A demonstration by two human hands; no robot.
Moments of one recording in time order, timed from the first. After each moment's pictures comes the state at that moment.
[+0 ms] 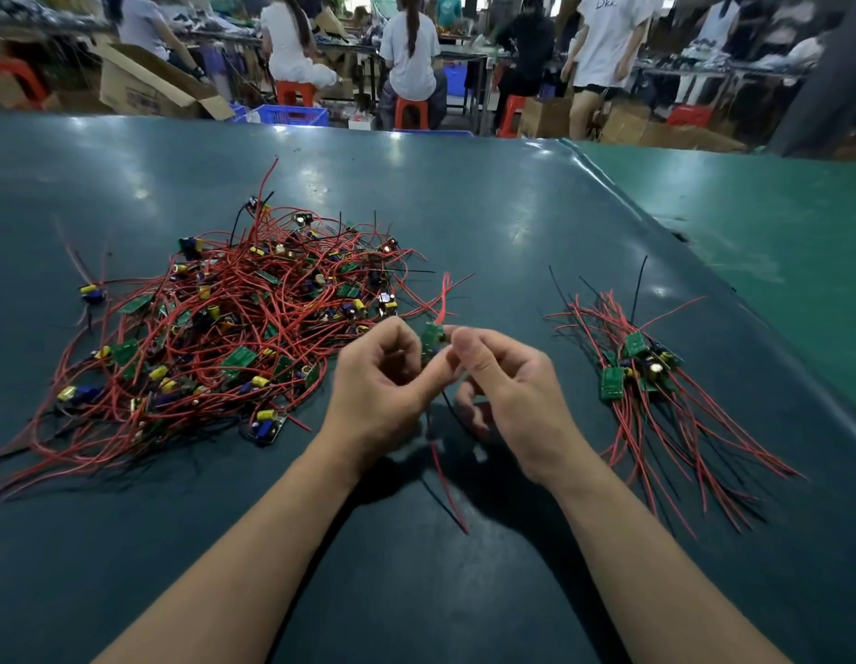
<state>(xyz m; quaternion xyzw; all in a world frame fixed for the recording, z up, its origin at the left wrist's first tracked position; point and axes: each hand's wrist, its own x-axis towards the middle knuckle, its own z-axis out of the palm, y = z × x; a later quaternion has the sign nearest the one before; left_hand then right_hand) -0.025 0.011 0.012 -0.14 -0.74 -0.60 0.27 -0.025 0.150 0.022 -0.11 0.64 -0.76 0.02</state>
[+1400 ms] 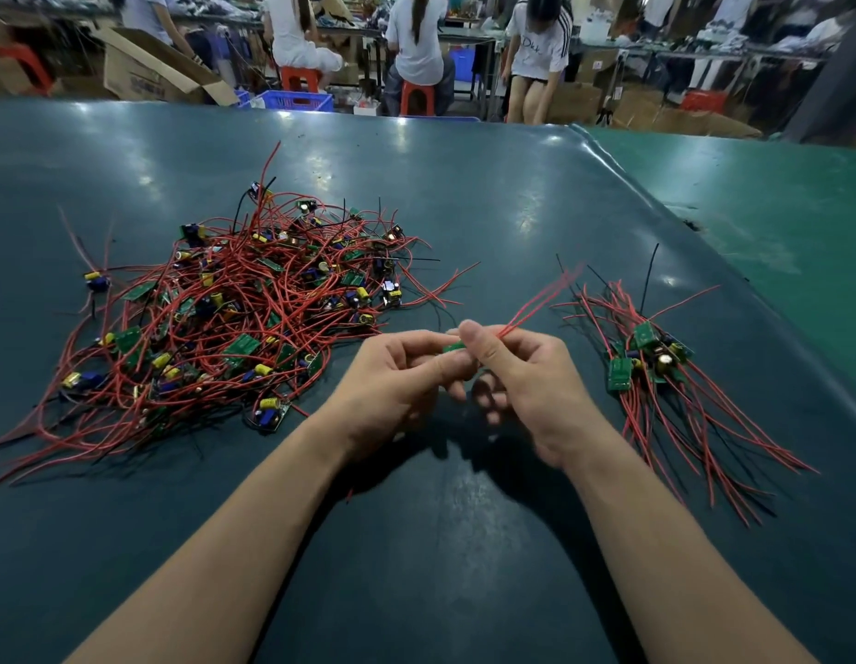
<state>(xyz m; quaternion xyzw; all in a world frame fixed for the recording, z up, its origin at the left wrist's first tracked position) -0.020 0.008 0.021 -0.09 -0.63 -0.76 -0.09 -0.028 0.158 0.027 -0.04 0.66 -0.75 0.09</state>
